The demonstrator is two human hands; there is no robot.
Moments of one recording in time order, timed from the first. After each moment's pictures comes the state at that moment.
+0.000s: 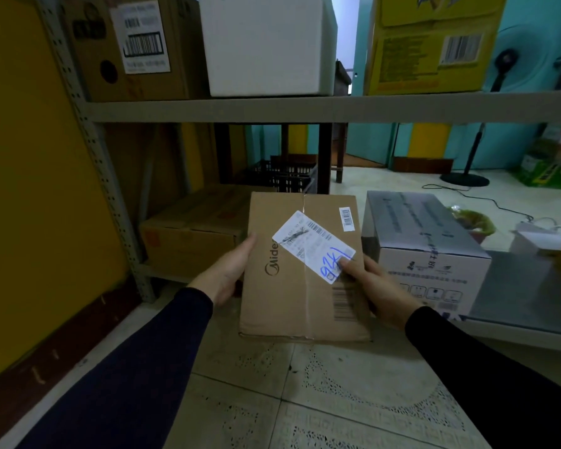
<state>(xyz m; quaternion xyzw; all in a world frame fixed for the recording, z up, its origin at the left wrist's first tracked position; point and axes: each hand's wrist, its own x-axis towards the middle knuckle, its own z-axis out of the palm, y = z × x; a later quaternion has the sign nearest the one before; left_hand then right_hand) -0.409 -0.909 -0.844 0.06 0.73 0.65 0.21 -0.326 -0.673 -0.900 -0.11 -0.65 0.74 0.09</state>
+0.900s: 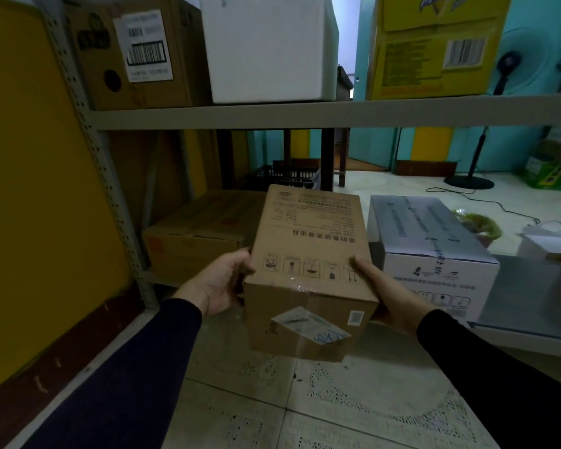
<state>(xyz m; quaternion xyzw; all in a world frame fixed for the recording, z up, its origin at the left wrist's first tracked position) -0.409 -0.933 -0.844 0.09 0.65 0.71 0.26 -0.332 -0.657 -0.901 -0.18 -0.66 0.73 -0.01</state>
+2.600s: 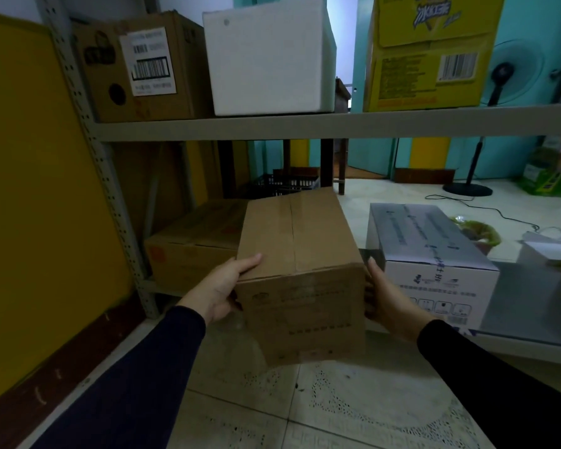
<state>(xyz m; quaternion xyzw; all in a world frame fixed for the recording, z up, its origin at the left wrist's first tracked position) -0.420 -0.927 -0.840 0.01 0.67 0.71 0.24 -0.325 -0.666 -0.893 -0.22 -0.67 0.71 0.05</state>
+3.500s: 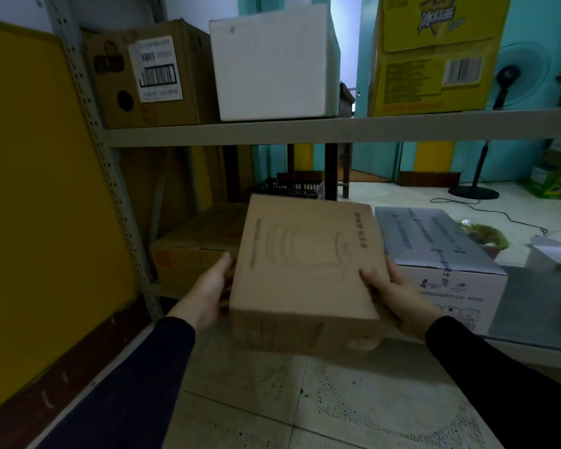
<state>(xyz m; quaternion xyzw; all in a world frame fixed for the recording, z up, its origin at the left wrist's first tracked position) -0.438 -0.955 -0.855 -0.02 0.69 0.69 0.20 -0.324 -0.657 -0.882 -0.14 -0.66 0.72 0.12</state>
